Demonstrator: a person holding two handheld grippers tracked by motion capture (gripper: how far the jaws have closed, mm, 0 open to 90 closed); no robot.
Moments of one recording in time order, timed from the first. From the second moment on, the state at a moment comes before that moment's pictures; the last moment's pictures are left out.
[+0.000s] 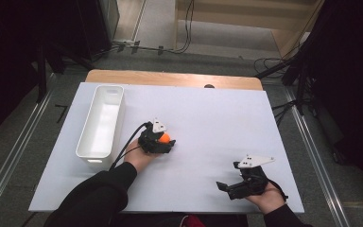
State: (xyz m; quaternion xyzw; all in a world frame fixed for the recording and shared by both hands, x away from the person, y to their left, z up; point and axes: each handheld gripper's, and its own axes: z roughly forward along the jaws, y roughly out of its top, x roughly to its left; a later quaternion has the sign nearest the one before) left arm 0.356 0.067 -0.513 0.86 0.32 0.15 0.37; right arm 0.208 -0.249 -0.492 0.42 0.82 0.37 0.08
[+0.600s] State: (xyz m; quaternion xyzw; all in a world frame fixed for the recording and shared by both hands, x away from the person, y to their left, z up) left arm 0.353 0.066 -0.512 0.86 0.31 0.15 0.37; right arm 0.208 -0.249 -0.492 0.42 0.82 0.37 0.08
